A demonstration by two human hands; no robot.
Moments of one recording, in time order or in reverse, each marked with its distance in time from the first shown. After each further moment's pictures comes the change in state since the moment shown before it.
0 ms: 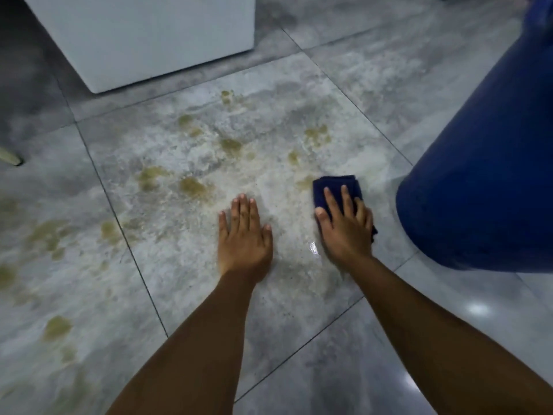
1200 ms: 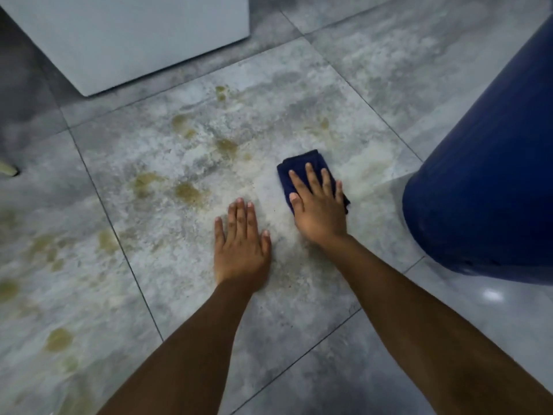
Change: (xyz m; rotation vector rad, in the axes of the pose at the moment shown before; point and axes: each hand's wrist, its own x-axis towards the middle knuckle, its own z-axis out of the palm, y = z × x) left_hand -0.011 0.001 0.006 0.101 -0.099 0.014; right_hand 0.032 -0.033 0.029 -0.010 -0.005 -0.191
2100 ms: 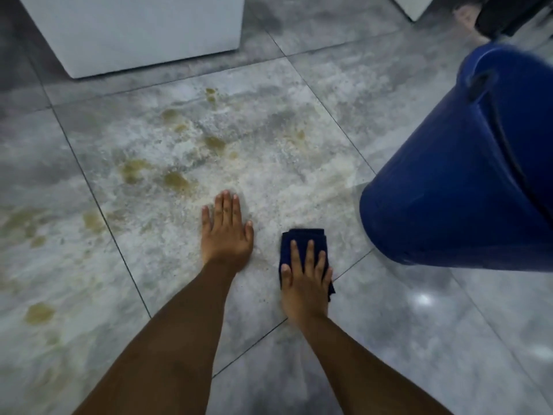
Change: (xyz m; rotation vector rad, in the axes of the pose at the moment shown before) left_hand 0.006 0.006 -0.001 -0.056 -0.006 0.017; right_hand -0.161 -0.011 0.011 0.003 -0.163 0.332
